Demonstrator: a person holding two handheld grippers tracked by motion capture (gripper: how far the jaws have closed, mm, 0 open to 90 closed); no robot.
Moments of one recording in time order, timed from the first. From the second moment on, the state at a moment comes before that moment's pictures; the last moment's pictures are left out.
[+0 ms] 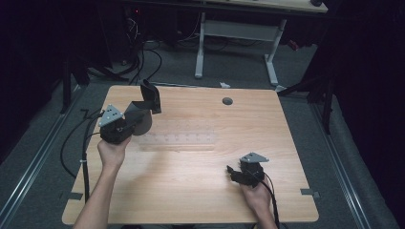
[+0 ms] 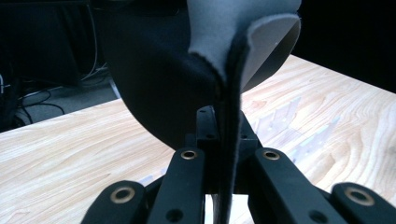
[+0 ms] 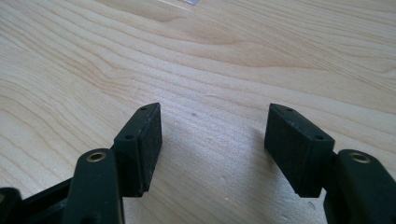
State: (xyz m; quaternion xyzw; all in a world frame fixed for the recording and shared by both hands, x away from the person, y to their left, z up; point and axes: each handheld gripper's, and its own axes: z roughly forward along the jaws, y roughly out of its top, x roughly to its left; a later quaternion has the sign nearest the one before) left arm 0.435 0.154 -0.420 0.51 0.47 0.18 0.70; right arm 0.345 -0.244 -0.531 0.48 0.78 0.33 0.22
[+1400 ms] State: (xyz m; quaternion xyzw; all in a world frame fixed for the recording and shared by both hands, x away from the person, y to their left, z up) left arm 0.447 0.157 -0.443 0.49 0.48 0.21 0.70; right arm 0.345 -0.244 -0.532 0.48 0.78 0.33 0.22
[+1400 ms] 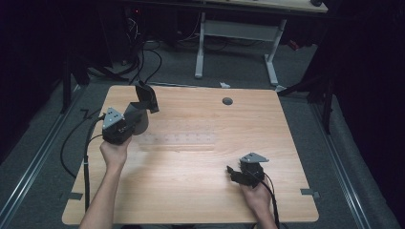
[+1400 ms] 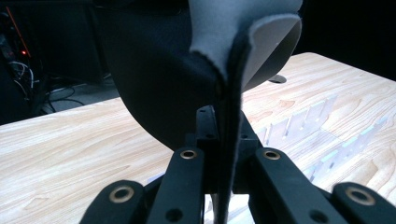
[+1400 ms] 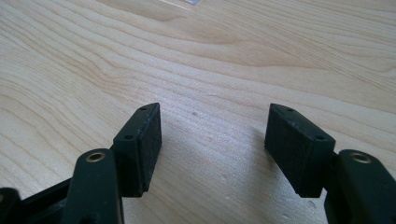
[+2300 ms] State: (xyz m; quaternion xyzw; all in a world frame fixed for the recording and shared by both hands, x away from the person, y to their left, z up) left arm 0.450 0.156 -0.450 0.47 0.51 0.21 0.69; right arm 0.345 -0.244 -0.531 0.48 0.78 0.33 0.22
